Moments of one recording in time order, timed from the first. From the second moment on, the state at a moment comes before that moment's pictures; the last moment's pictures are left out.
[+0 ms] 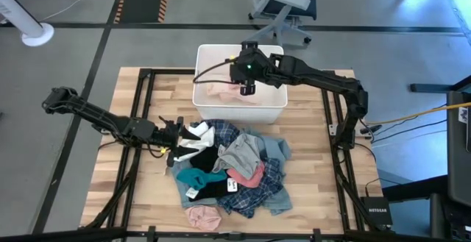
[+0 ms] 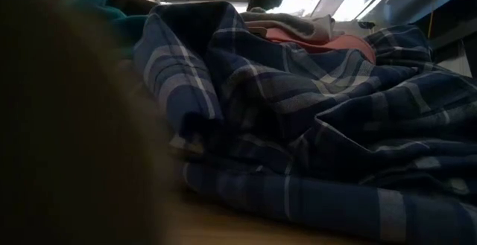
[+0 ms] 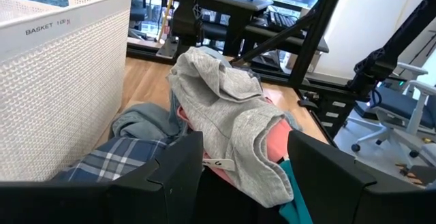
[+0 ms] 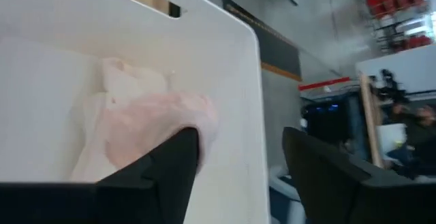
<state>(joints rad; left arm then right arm) -0.32 0.81 0.33 0.35 -0.25 -0.25 -0.23 1.82 1.97 -0.83 0.47 -0.68</state>
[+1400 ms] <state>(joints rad) -0.32 0.81 0.33 0.35 -0.25 -0.25 0.28 1.89 2.19 -1.08 0.32 -0.57</state>
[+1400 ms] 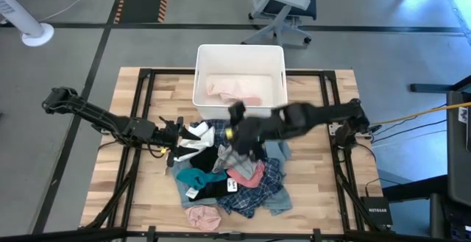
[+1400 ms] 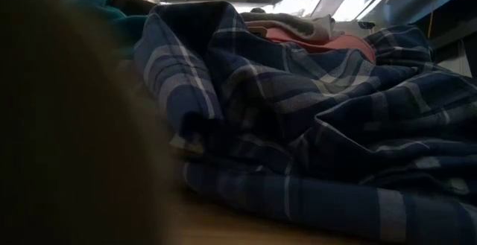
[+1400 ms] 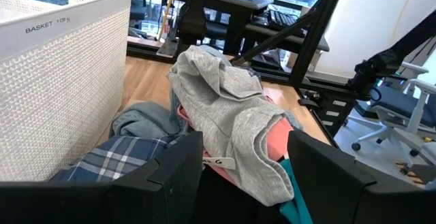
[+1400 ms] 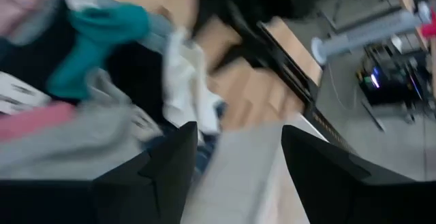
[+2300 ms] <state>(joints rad) -0.32 0.81 0.33 0.18 -0.25 -0.29 0.63 2.42 2.18 -0.58 0.26 -0.47</state>
